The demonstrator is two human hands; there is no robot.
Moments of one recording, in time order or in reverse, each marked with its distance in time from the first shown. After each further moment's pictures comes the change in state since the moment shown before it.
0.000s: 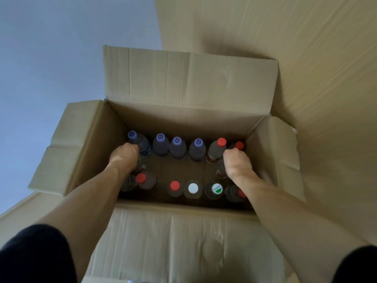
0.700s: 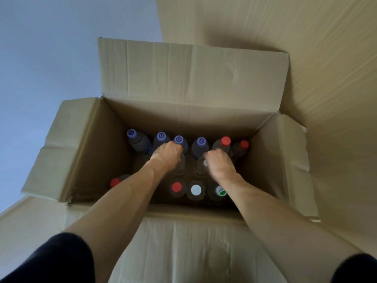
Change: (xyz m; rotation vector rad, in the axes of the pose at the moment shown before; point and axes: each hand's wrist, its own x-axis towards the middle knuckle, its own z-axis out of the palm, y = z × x) left_hand -0.002 0.095 -0.018 -0.135 0.059 0.403; right_hand 0.010 -0.050 0.013 0.139 0.061 -0.241
